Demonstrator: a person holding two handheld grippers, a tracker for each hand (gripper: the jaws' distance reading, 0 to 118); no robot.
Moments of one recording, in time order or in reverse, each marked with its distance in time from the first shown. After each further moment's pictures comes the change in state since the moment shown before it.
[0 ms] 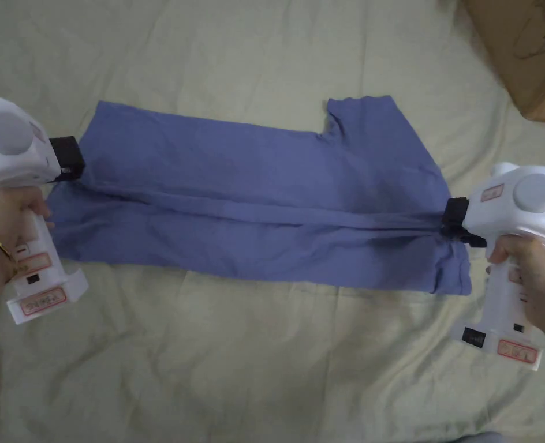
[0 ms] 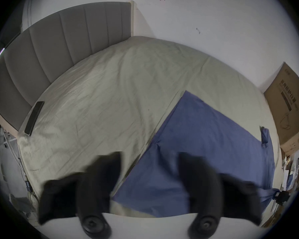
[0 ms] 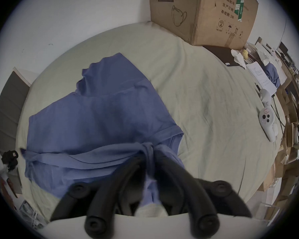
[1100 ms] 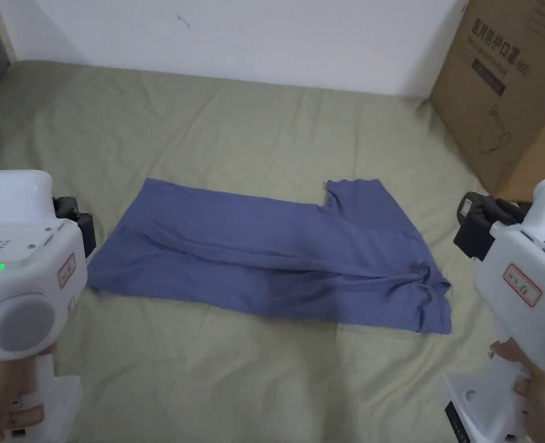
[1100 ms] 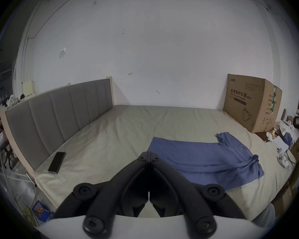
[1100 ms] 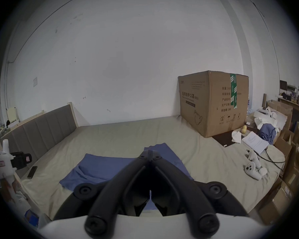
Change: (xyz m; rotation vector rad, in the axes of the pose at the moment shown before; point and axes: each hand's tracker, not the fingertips) left arm -0.060 -0.122 0.223 0.581 -0.202 -0.242; right arm -0.029 -0.140 0.238 0.823 0.249 0.143
